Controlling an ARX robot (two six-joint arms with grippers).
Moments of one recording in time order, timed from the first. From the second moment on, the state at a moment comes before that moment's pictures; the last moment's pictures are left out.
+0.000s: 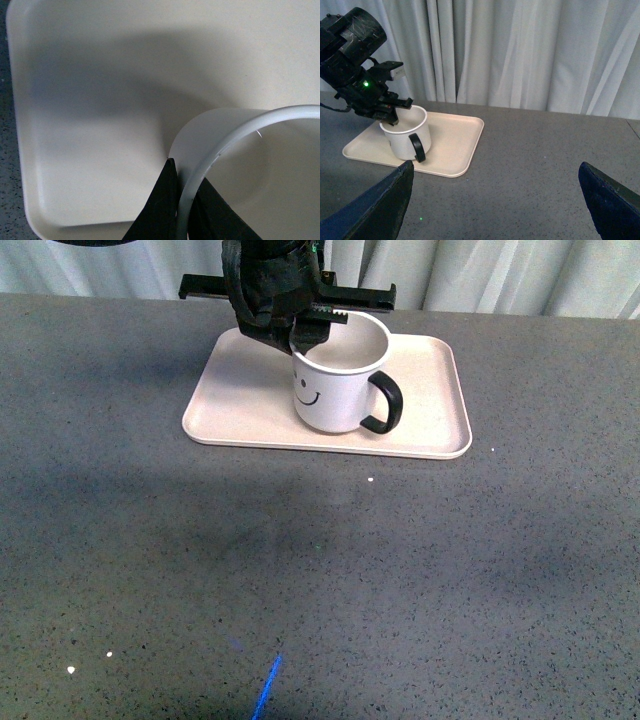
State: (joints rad) left arm -0.48 2.36 1.87 -0.51 -0.08 -0.25; right arm 0.00 0.00 0.02 0.00 0.00 -0.01
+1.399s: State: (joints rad) left arm -0.13 0.95 0.17 0.77 -0.13 -0.01; right arm 0.00 0.00 0.02 0.00 0.00 -0.01
